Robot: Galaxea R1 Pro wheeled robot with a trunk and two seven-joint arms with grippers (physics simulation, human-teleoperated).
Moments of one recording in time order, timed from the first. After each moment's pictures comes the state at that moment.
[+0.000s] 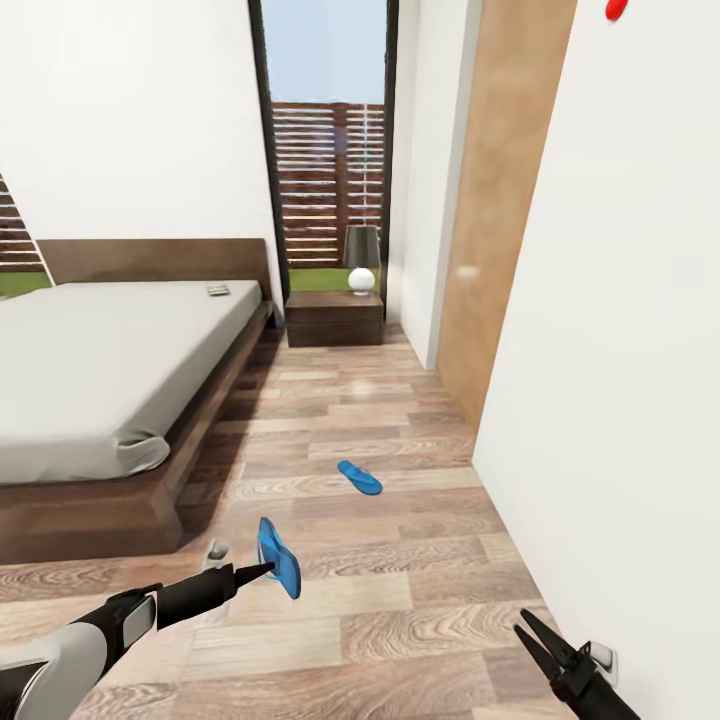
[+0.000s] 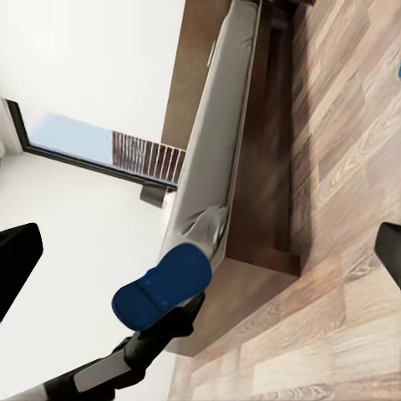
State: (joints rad) left arm -0.78 0.23 0.12 -0.02 0.19 0.20 -1.26; right arm -0.01 -0.21 -0.22 -0.94 -0.94 0.46 1.11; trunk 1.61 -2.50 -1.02
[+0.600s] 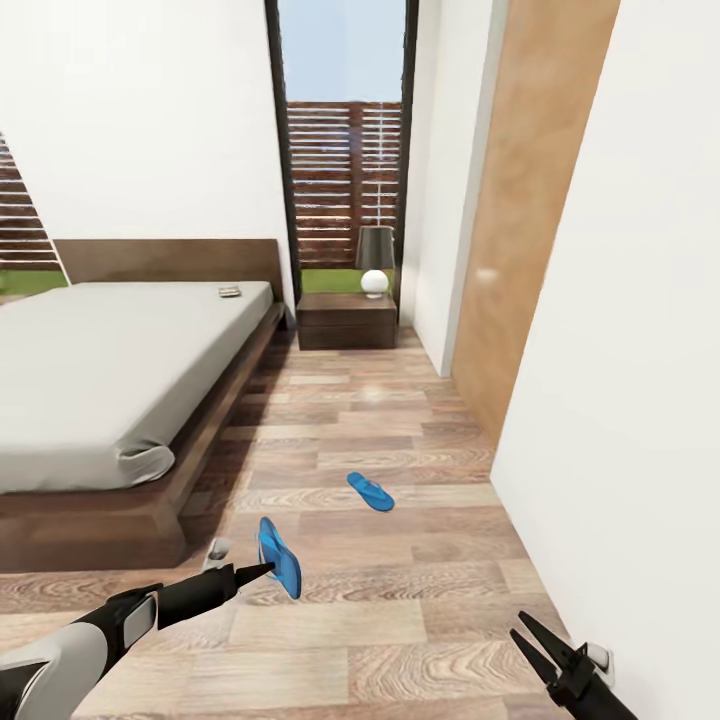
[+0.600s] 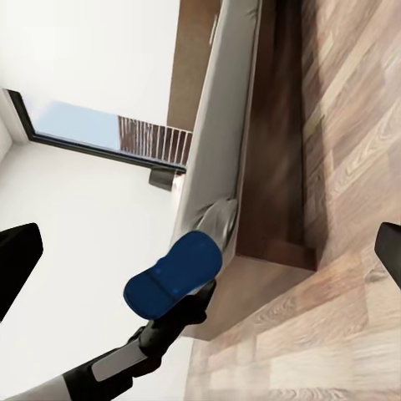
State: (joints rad) left arm -0.78 0.22 0.12 -0.02 0.19 0.20 -1.26; right arm -0.01 -0.21 -0.22 -0.94 -0.94 0.53 1.11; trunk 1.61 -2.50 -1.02
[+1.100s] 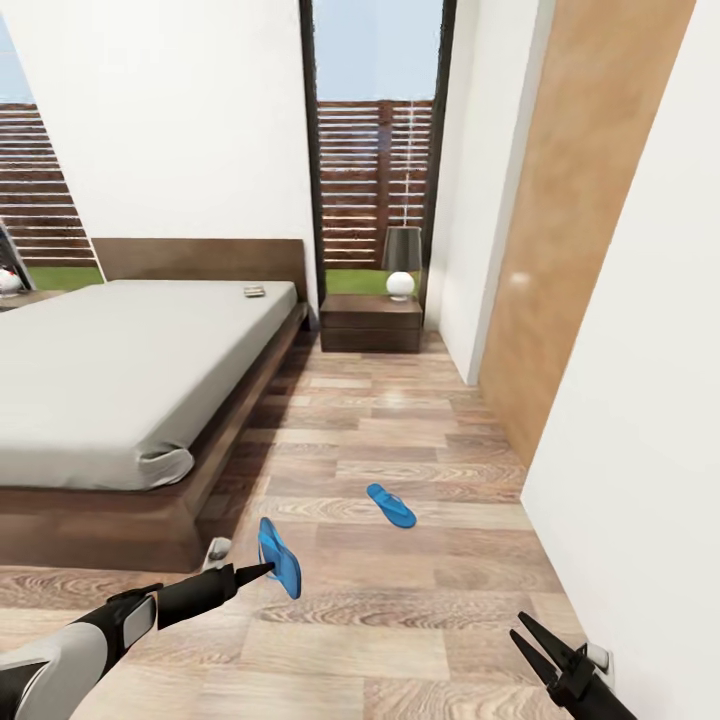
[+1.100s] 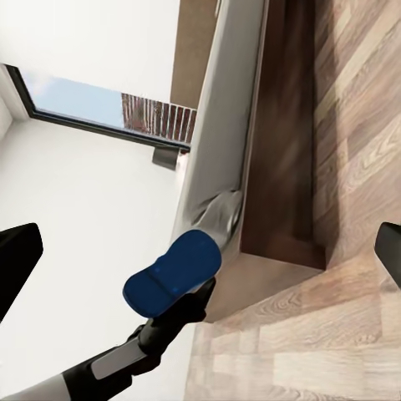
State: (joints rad) left arm -0.78 0.22 0.12 -0.02 0.19 0.20 -1.26; right arm -0.01 -0.21 -0.22 -0.94 -0.94 0.53 1.11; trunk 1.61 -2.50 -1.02
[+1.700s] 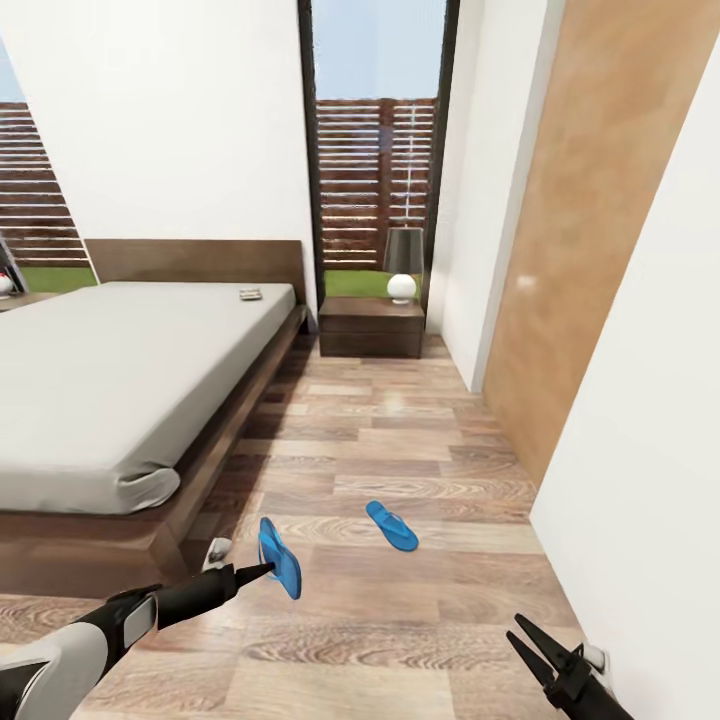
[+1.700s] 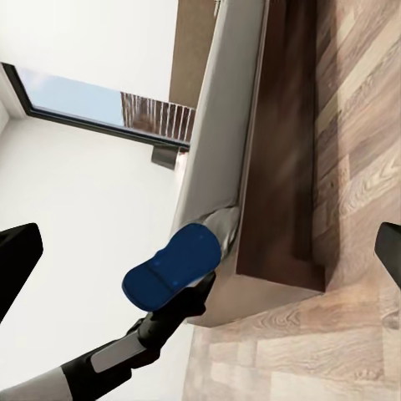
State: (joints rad) left arm -0.78 0.22 0.12 -0.02 0.19 0.20 -1.26; right arm -0.01 -0.21 -0.20 -0.94 -0.93 0.52 1.12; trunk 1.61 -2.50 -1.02
